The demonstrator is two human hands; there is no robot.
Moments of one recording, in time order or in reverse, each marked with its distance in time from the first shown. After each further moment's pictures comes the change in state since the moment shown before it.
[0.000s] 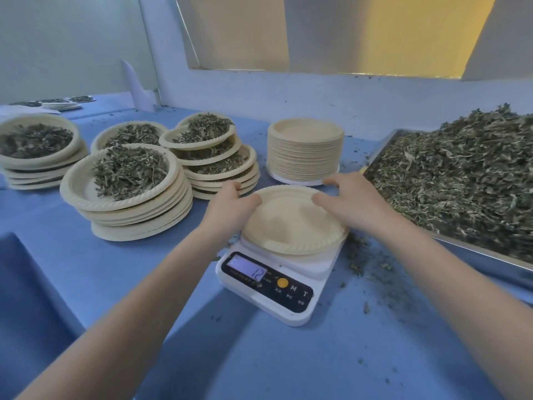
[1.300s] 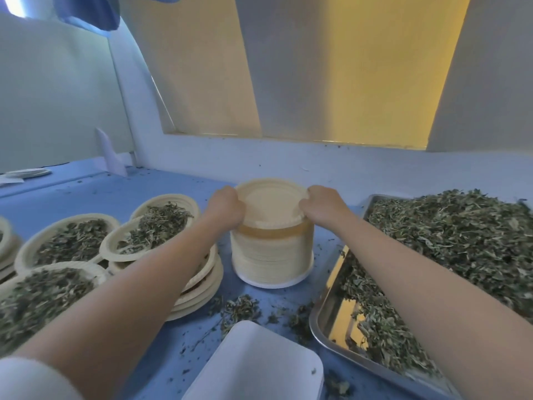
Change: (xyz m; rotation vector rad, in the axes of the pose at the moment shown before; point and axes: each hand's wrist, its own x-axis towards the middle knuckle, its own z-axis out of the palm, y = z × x) left_hand 0.164 0.138 0.035 0.564 0.017 0.162; right_hand 0.168 0.004 -0.079 0.141 0.013 0.091
